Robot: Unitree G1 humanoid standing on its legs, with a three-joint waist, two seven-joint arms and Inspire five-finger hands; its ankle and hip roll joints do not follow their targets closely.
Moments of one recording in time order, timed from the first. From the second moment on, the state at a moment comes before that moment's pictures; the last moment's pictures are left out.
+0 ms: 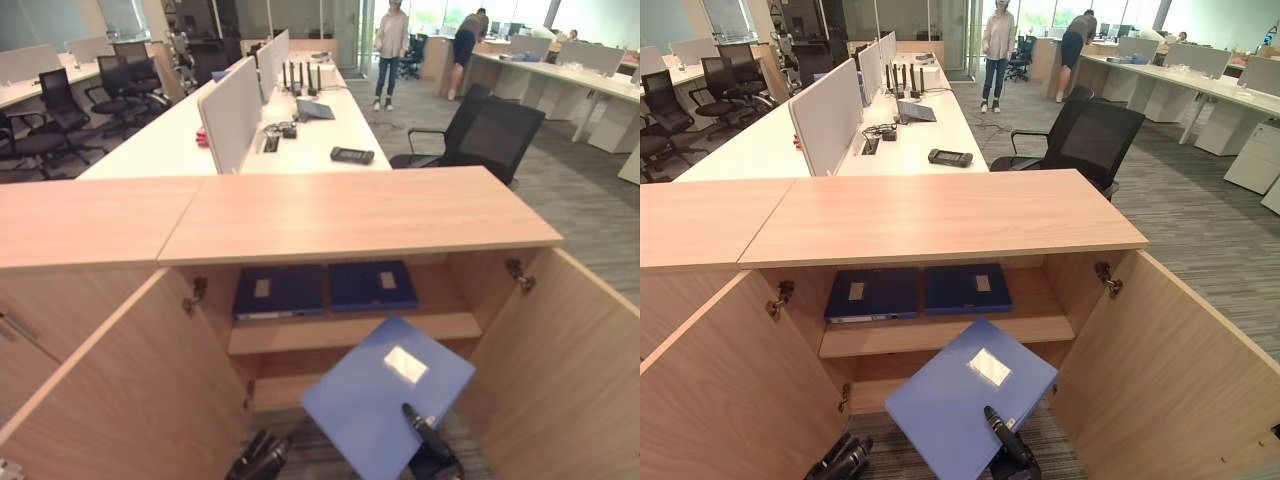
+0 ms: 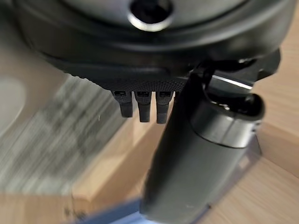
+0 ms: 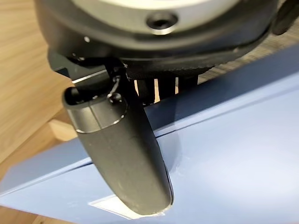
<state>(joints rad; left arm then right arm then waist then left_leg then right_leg) 0.47 0.22 -0.16 0.52 -0.92 -0.02 -0.05 0.19 -0.09 0.23 0.65 1.32 -0.11 -0.03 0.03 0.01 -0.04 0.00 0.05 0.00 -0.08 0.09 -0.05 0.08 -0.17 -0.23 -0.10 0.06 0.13</state>
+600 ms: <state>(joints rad) 0.27 0.18 0.01 1.11 -0.81 -0.01 -0.07 -0.07 -0.04 0.29 0.58 1.38 -0.19 -0.05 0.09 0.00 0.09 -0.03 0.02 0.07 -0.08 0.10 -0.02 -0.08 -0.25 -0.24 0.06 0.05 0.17</state>
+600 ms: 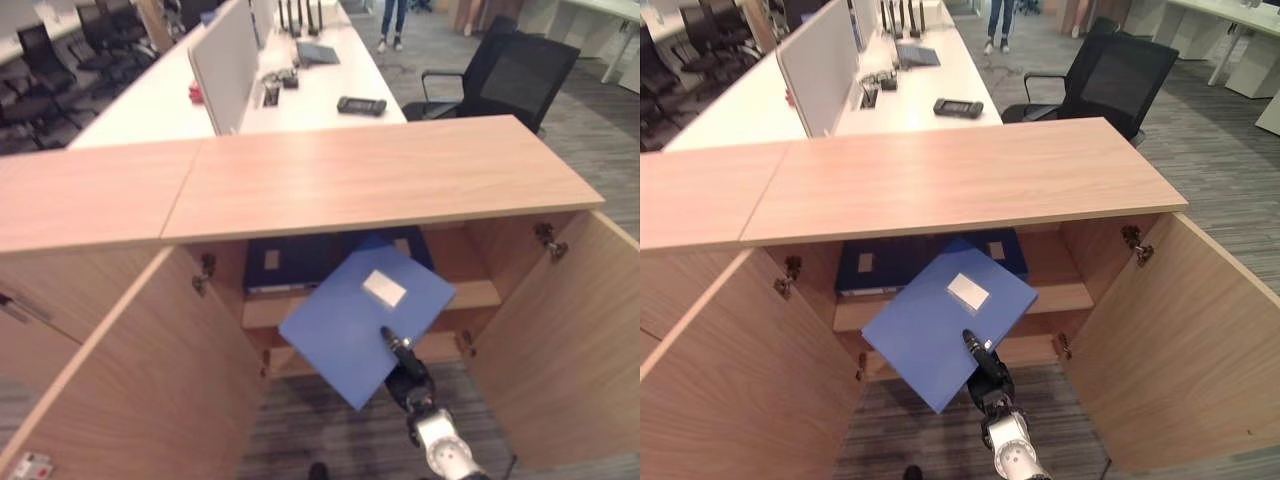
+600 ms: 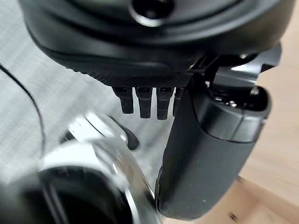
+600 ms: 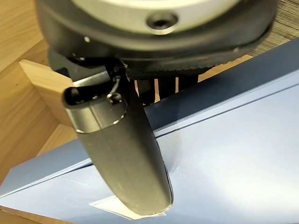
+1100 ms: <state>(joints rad) 0.16 0.14 -0.06 1.10 -0.82 -0.04 0.00 -0.35 -0.11 0.13 0.59 1.47 -0.43 -0.08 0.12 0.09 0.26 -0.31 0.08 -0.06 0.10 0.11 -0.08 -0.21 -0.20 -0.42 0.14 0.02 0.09</state>
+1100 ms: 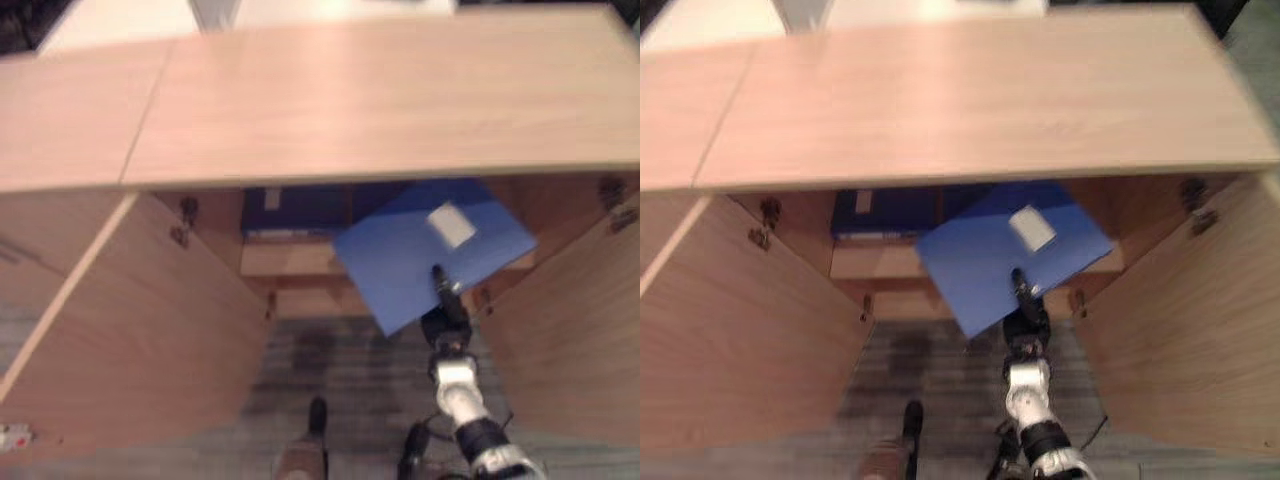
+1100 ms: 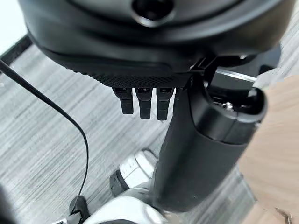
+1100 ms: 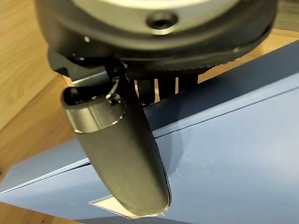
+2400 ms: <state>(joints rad) 0.05 0.22 -0.28 0.91 -0.75 -0.09 0.05 -0.99 -0.18 -0.17 0.42 1.54 -0.80 -0.25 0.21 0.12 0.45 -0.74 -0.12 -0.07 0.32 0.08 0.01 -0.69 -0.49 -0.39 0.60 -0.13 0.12</state>
